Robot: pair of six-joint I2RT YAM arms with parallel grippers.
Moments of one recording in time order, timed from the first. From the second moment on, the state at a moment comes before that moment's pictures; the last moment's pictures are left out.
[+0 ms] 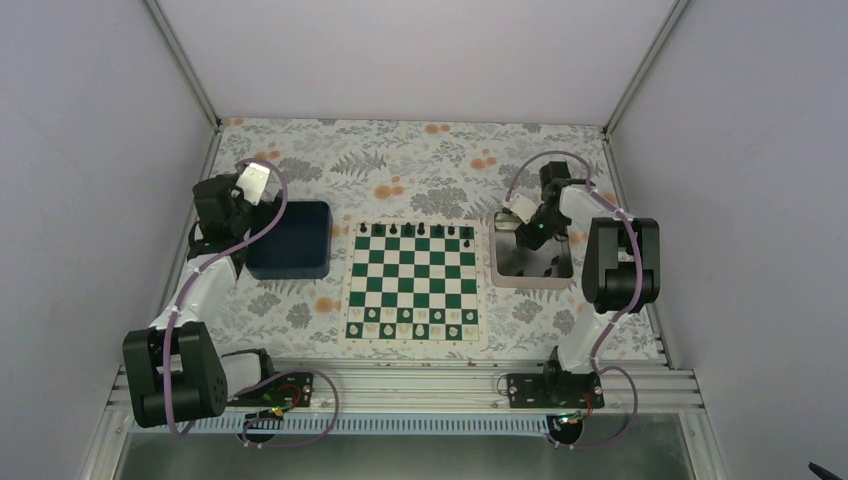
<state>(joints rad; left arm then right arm) 0.16 1.19 0.66 0.13 0.20 0.43 0.01 1.82 1.20 -0.79 -0.17 -0.80</state>
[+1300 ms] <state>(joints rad) 0.16 1.19 0.66 0.13 0.20 0.43 0.50 1.86 1.48 -0.96 -0.15 -0.73</state>
